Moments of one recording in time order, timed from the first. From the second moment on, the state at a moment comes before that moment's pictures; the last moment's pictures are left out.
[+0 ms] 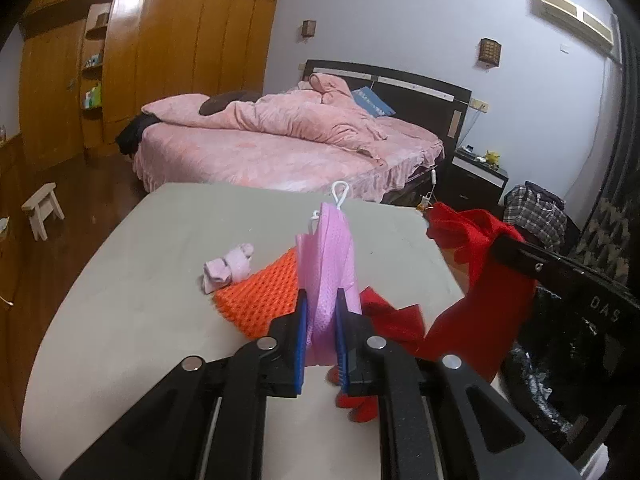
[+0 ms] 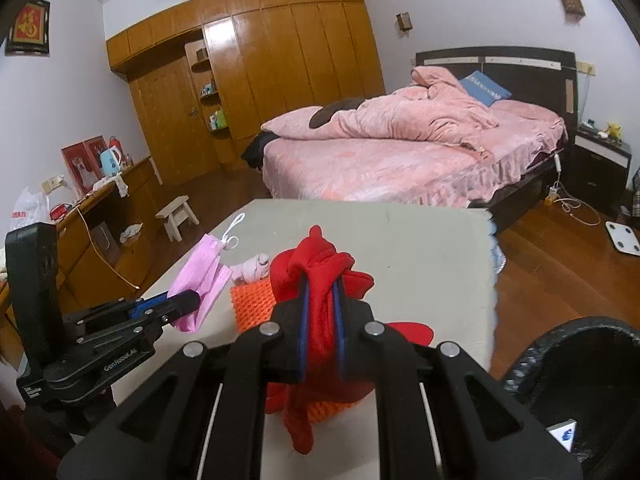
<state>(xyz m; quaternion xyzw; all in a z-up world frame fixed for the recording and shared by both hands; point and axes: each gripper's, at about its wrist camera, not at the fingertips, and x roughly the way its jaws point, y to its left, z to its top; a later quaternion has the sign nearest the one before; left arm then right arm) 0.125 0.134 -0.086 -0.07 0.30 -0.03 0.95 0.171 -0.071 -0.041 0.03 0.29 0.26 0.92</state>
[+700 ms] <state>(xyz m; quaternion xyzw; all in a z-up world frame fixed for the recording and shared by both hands) 0.133 0.034 -0.063 -0.05 0.29 -0.12 0.95 0.139 -0.180 -0.016 0.04 0.26 0.17 0.95</state>
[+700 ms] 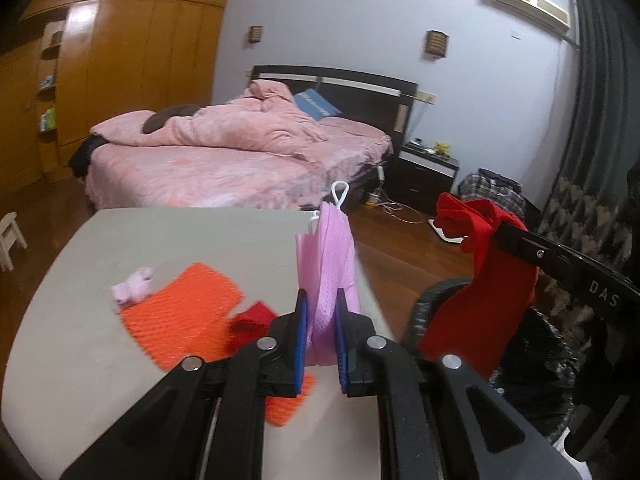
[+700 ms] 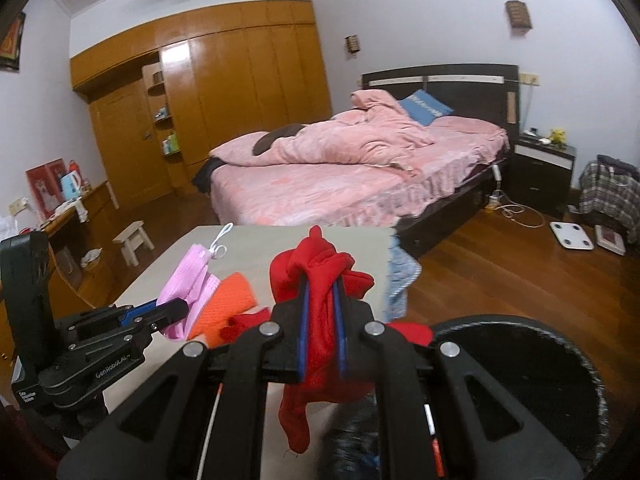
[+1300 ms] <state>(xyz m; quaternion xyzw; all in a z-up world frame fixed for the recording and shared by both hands) 0.136 -0.094 -0.075 -0.01 0.30 -0.24 0.92 0.104 -0.294 -0.044 0.06 0.27 0.04 0.96</state>
